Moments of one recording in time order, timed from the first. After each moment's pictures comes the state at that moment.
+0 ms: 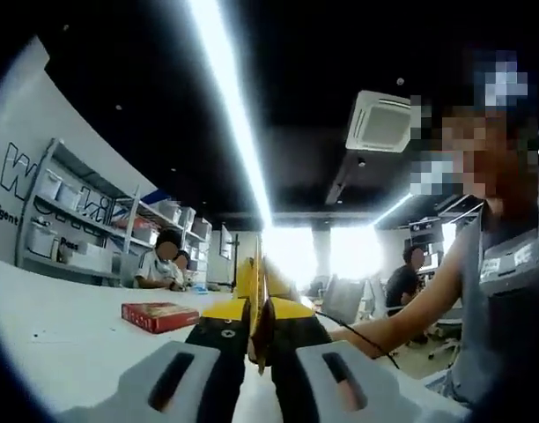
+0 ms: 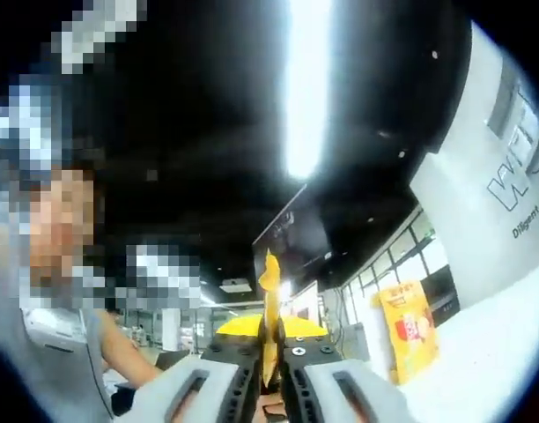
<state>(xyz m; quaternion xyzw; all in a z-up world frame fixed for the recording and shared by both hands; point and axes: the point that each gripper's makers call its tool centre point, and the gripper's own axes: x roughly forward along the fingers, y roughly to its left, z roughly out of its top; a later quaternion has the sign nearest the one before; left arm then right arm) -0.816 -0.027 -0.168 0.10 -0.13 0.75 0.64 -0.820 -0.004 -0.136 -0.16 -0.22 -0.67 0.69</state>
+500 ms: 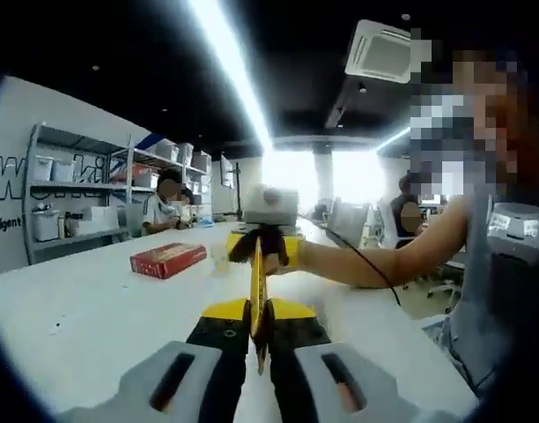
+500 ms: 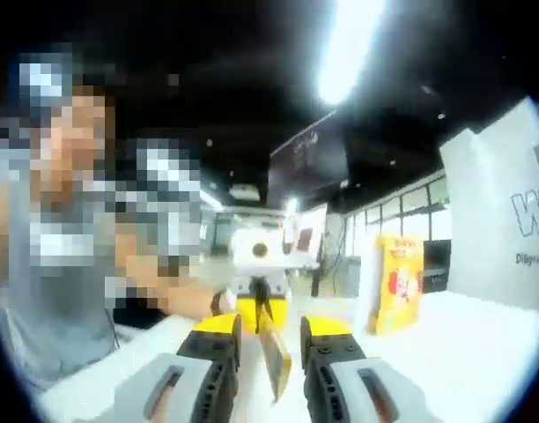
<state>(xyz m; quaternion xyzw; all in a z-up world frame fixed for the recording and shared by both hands) -0.809 -0.015 -0.222 -0.01 0.05 0.76 0.64 -0.806 -0.006 -0.206 -0.04 0.07 -0.68 0.73</state>
